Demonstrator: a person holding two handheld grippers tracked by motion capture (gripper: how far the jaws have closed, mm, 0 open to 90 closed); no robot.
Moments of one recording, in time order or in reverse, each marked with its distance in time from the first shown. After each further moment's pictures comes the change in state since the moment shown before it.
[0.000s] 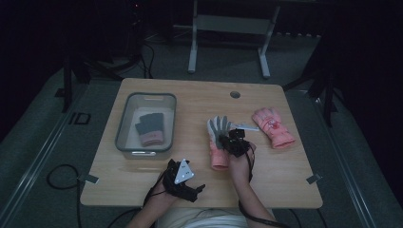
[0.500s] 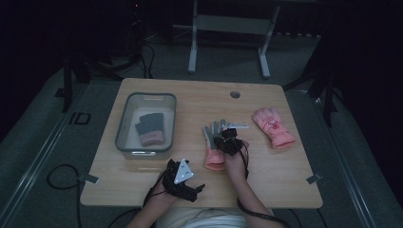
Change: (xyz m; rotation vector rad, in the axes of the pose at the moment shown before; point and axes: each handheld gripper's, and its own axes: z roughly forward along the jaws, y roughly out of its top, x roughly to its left) left arm 0.001 0.000 -0.001 0.003 0.005 0.002; right arm 0.000 -0.002 0.032 0.095 0.024 -0.089
